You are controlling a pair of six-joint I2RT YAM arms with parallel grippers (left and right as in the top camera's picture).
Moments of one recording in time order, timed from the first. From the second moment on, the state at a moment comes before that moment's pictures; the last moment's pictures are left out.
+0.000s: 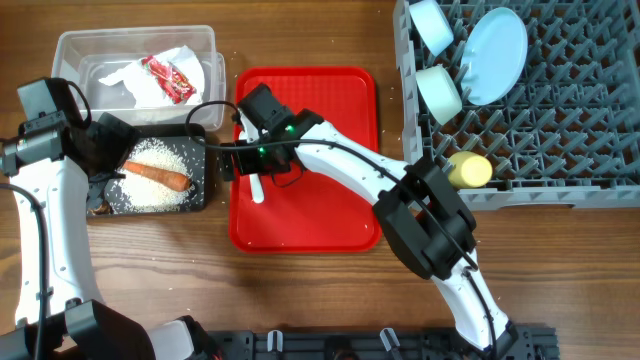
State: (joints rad) left arm 0.36 1.48 1.27 -0.99 -0.03 -0.70; right arm 0.79 2.29 1.76 -0.53 -0.46 0.55
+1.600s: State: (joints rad) left arm 0.36 1.48 1.27 -1.02 -0.03 -0.70; right arm 0.68 2.07 1.77 -0.82 -0.28 0.64
